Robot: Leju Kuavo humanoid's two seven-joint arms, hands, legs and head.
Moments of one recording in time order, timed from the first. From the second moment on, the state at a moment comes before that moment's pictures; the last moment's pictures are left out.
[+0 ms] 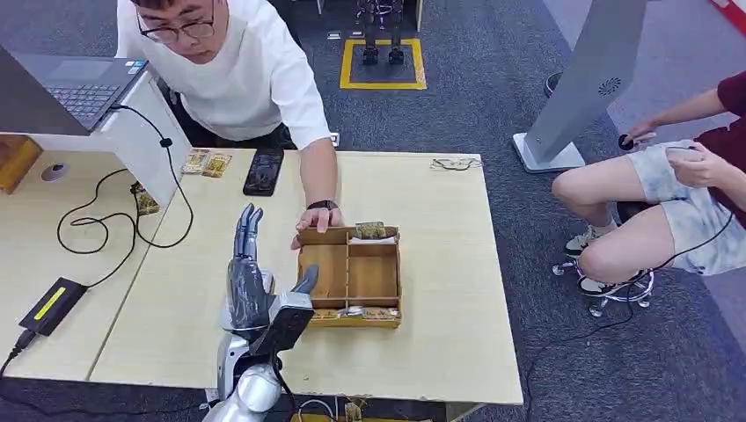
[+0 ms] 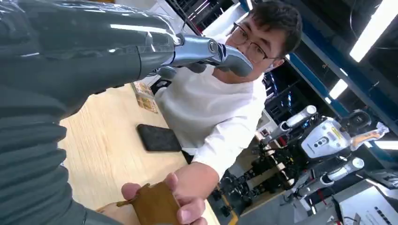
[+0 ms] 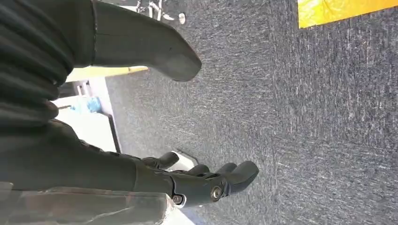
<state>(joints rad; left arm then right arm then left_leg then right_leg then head) -0.15 -0.20 -0.37 -1.31 -0.61 0.70 -0.24 0.01 0.08 -1.38 -0.36 1.57 -0.30 0.01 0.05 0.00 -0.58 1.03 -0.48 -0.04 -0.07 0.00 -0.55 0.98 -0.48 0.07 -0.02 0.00</state>
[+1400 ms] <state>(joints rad) -0.14 -0.19 -0.39 -1.31 -0.63 0.70 -0.24 0.01 0.09 -1.39 -0.37 1.57 -0.29 0.01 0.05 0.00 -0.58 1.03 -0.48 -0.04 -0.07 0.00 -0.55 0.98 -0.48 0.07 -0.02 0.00</state>
